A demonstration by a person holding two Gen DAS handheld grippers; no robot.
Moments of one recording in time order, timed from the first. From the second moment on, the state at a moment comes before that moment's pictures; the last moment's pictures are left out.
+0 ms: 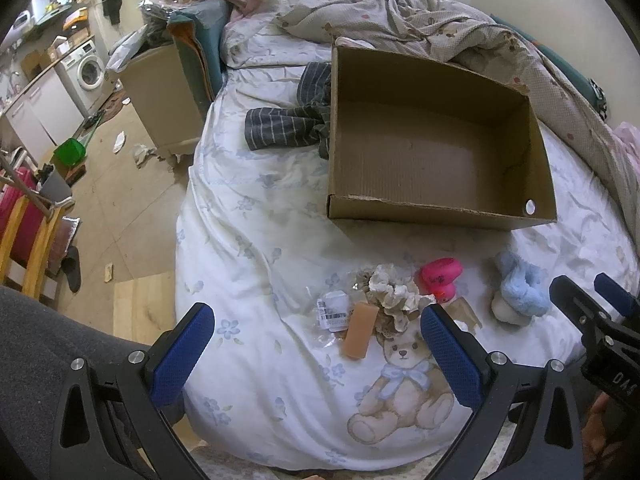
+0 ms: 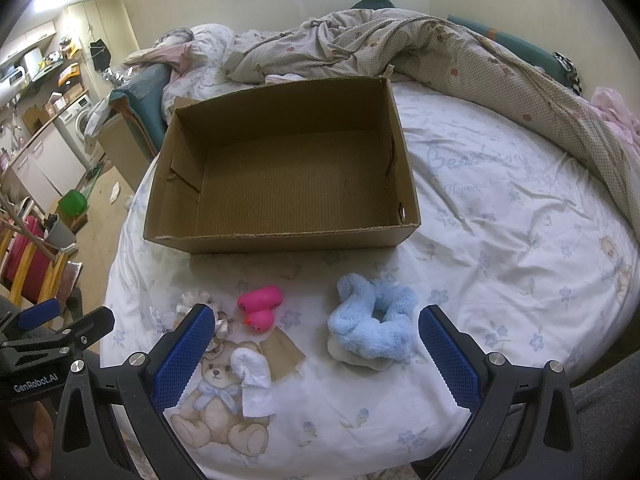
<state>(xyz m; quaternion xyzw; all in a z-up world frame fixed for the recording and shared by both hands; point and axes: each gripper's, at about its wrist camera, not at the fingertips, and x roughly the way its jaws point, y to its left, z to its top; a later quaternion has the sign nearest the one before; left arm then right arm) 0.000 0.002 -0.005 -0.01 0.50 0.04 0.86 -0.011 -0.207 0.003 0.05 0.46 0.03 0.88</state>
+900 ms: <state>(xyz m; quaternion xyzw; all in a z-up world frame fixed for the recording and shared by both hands) 0.018 0.042 -0.005 -0.07 0.53 0.08 0.84 0.077 -0.274 -0.086 0.12 0.69 0.03 0.72</state>
